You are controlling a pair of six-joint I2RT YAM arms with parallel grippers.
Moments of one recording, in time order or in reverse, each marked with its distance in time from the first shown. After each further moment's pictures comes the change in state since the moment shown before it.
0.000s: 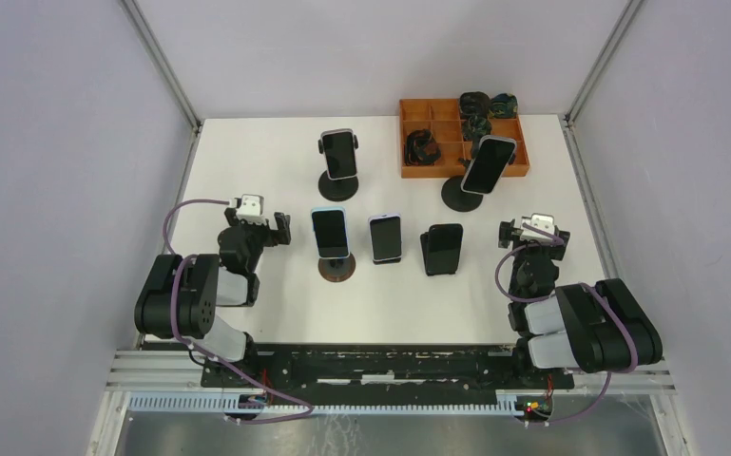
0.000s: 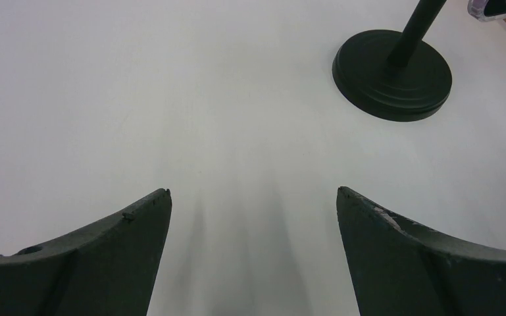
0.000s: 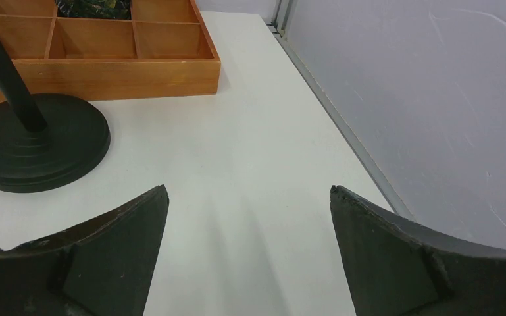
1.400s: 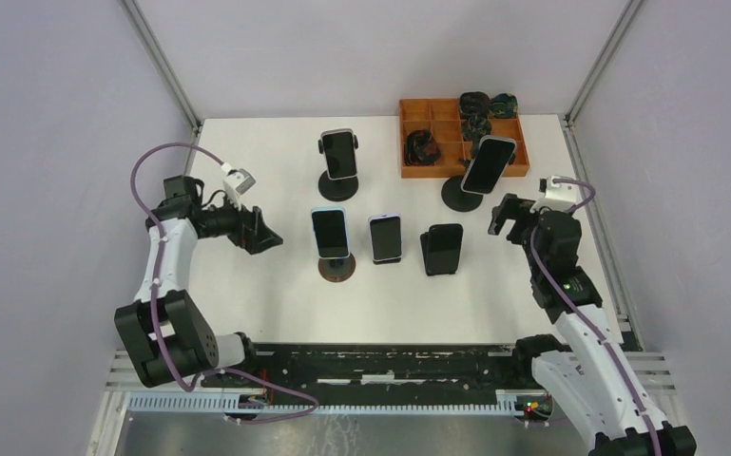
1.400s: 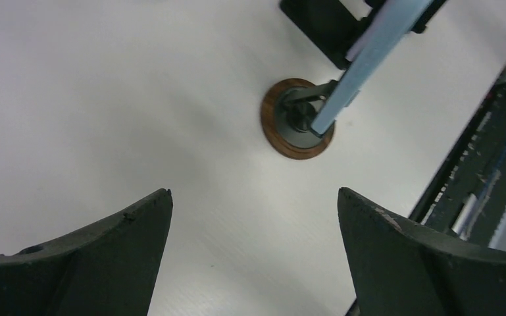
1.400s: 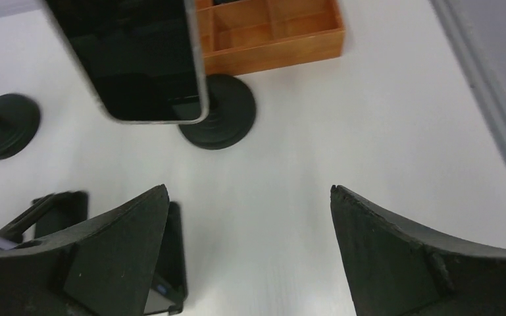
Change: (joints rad) left arm 0.315 -0.237 0.750 -1.961 0.819 0.695; right arm 0.052 -0.666 0.549 -1.554 -0.164 0.443
